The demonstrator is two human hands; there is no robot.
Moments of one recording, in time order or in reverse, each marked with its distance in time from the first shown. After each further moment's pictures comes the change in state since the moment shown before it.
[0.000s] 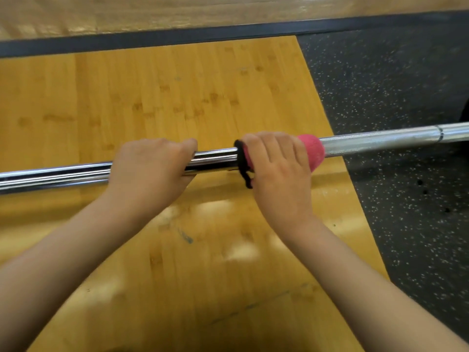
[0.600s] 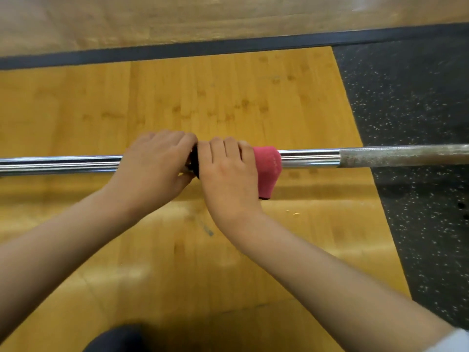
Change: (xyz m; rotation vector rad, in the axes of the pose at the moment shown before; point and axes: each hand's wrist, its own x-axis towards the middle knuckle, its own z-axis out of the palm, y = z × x) left_hand -0.028 -0.027 -0.010 -0.051 0.075 0.025; right_hand 0.022 -0.090 0.019 0.064 0.046 -0.063
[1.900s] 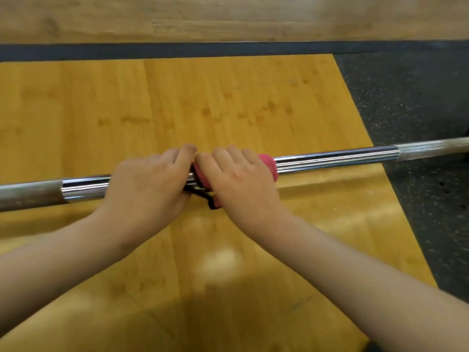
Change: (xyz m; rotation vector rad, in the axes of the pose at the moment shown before) left_hand -0.067 -0.127 0.001 -0.027 0.033 0.045; right_hand 0.034 -0.107 0.014 -0.073 -0.102 -0.209
